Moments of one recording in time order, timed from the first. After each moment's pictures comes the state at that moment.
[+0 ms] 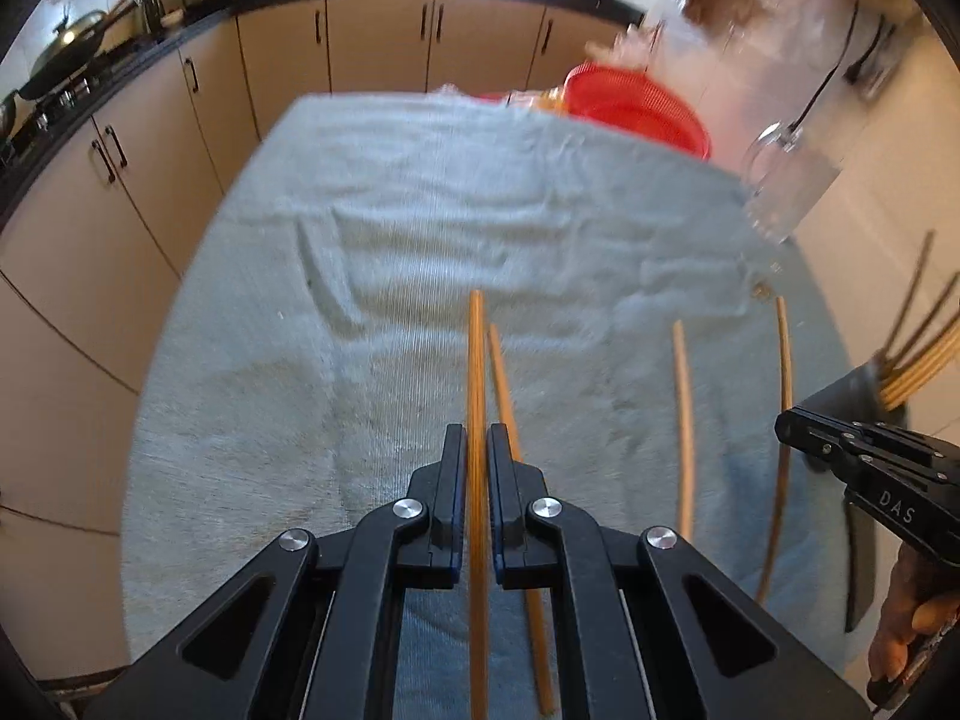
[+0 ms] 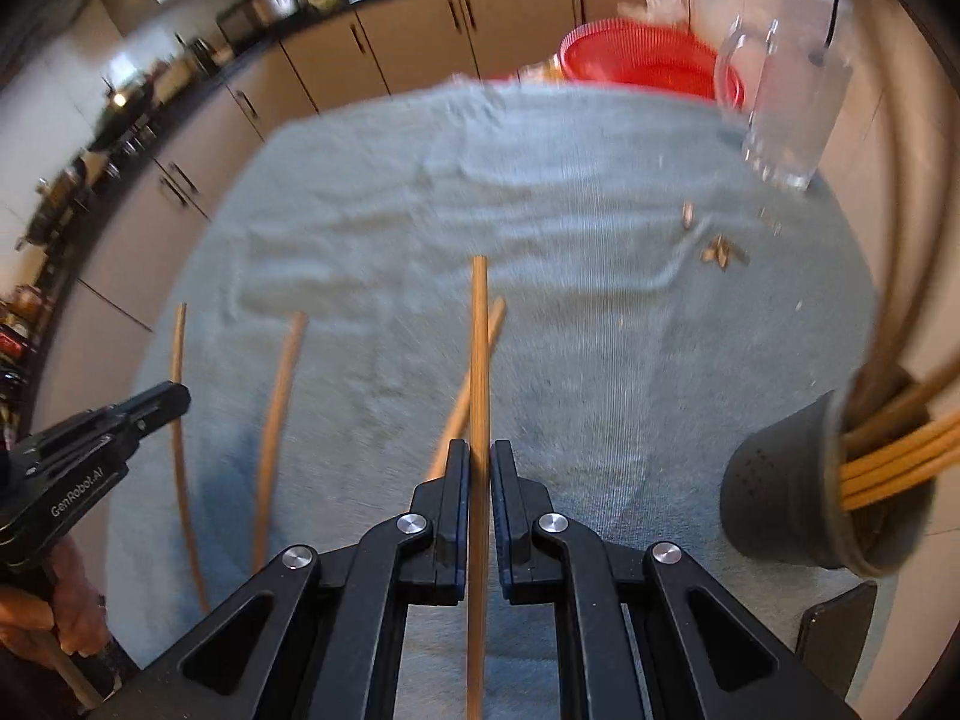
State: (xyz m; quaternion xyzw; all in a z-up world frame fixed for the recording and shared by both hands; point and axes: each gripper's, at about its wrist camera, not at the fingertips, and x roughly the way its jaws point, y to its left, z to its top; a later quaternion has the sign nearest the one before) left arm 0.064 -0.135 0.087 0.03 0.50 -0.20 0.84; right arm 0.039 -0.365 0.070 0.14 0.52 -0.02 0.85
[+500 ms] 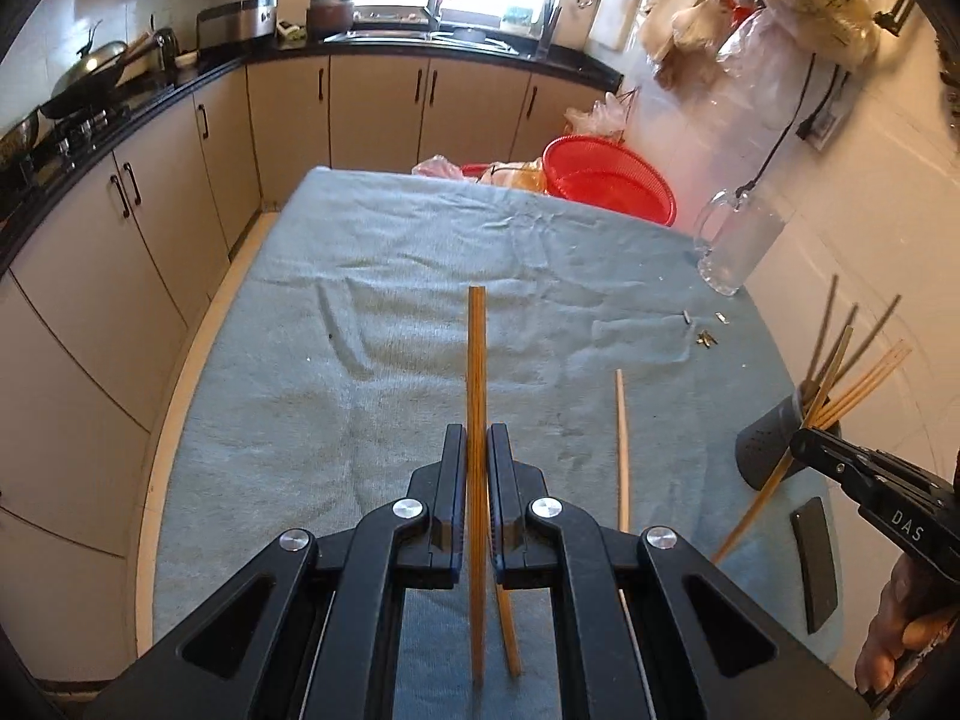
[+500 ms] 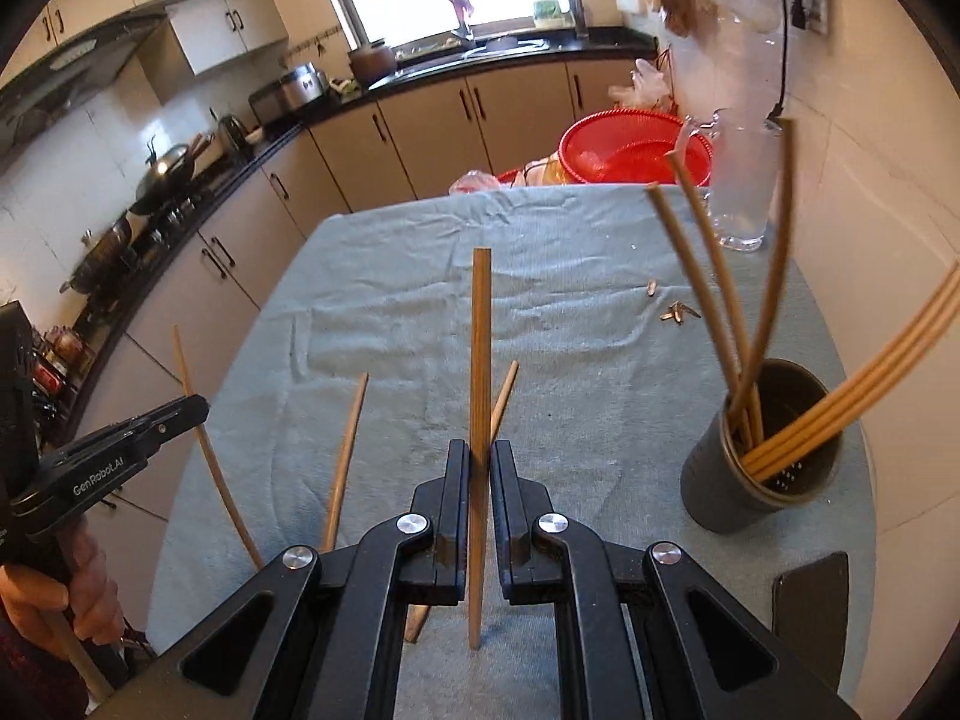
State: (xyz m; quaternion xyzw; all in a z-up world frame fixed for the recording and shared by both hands) left arm 0.024 -0.118 0.148 0.01 0.45 -0.21 0.87; right arm -0.028 -0.364 0.134 0.16 0.43 -0.02 0.89
